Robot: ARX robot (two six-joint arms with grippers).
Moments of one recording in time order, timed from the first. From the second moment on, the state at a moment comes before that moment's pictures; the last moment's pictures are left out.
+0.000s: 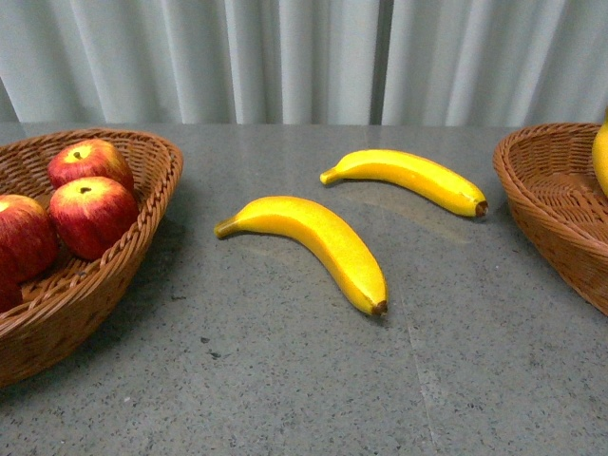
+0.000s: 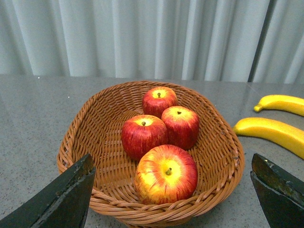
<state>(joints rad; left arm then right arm) 0.00 0.01 0.01 0.00 0.00 -0.01 0.02 0.40 0.19 0.29 0.21 0.16</state>
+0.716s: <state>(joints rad) 0.00 0.01 0.01 0.00 0.00 -0.01 0.38 1.49 1.10 0.13 -0.12 0.04</state>
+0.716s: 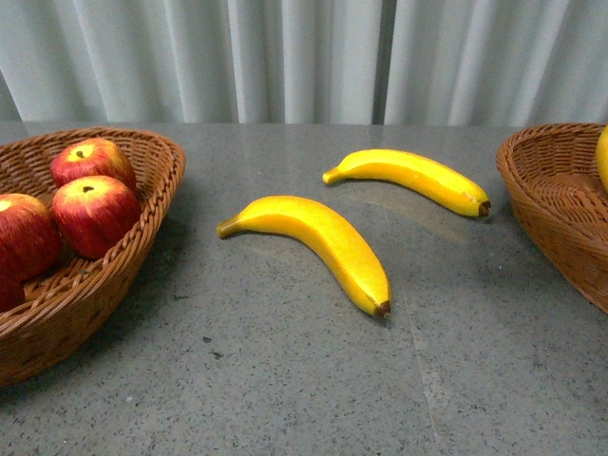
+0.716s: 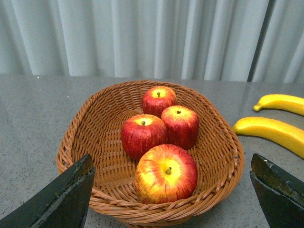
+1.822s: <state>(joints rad) 0.00 0.01 0.01 0.00 0.00 -0.01 0.52 1.94 1.30 -0.09 -0.10 0.03</state>
